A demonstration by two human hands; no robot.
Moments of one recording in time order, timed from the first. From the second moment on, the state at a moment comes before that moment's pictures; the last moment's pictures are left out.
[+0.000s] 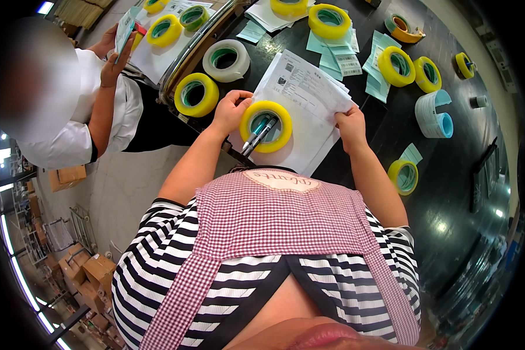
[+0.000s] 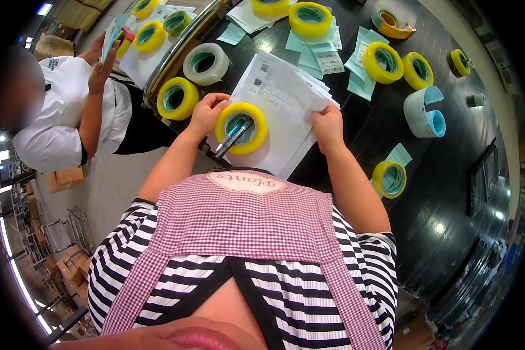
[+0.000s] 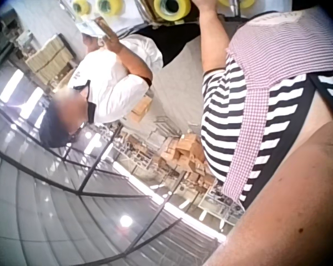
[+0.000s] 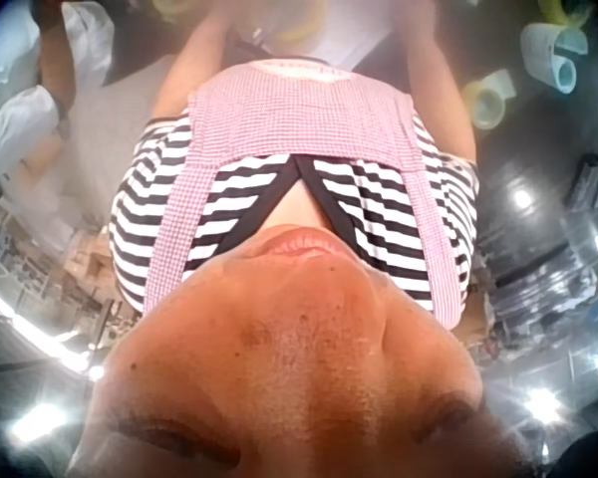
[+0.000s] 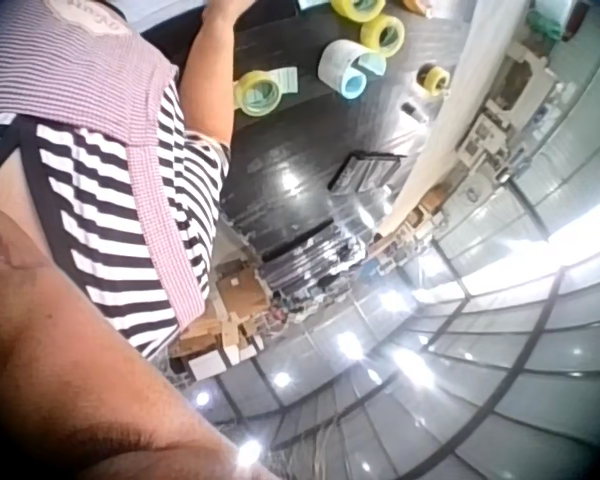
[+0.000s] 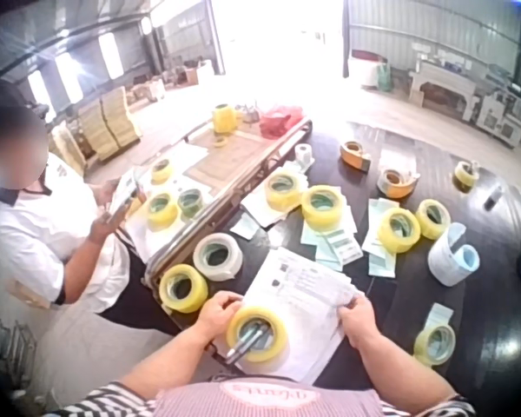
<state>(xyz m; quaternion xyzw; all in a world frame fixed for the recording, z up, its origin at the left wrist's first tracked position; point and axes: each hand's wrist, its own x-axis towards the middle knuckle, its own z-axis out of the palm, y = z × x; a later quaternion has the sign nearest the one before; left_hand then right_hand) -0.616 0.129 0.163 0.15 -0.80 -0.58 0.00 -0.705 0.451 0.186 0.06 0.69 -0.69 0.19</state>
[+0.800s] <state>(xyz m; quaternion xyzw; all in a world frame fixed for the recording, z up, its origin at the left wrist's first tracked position) -0.612 0.148 0.168 0.07 -0.77 -0.63 0.00 -0.634 0.451 0.161 0.05 0.70 -0.70 0.16</state>
